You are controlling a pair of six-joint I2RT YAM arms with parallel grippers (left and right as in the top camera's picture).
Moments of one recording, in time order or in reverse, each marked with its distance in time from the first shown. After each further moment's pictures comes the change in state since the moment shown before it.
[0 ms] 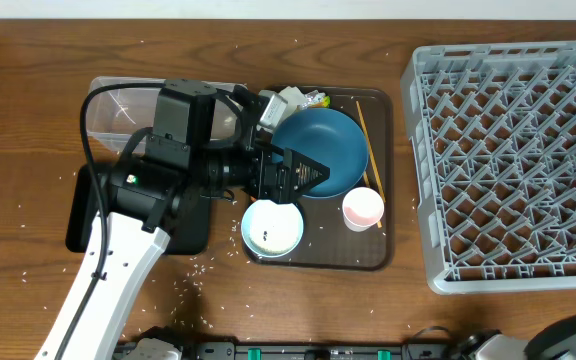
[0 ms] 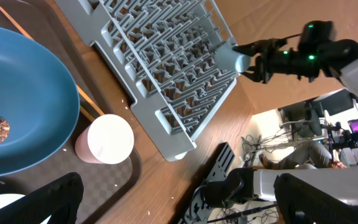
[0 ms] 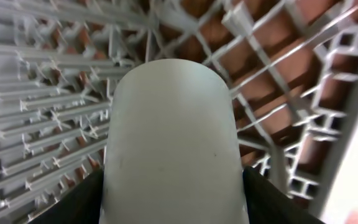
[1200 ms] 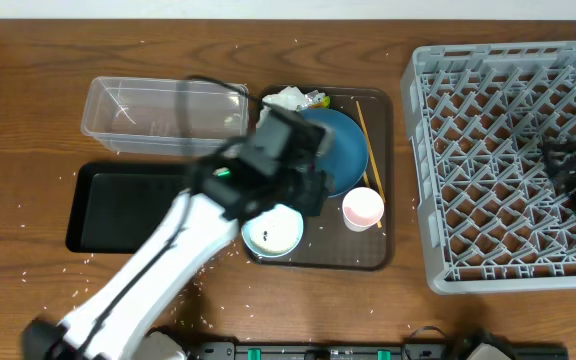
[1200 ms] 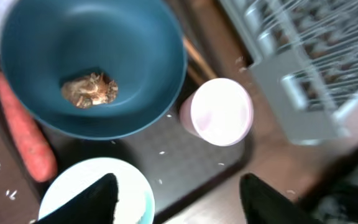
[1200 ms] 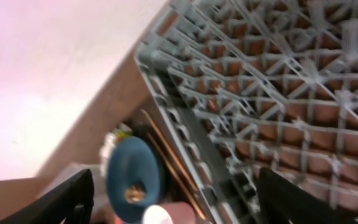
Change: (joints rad) left arm -0.316 0.188 -0.003 -0.056 -0.678 0.053; right arm 0.265 -0.457 0.056 -0.238 -0.311 -0.246
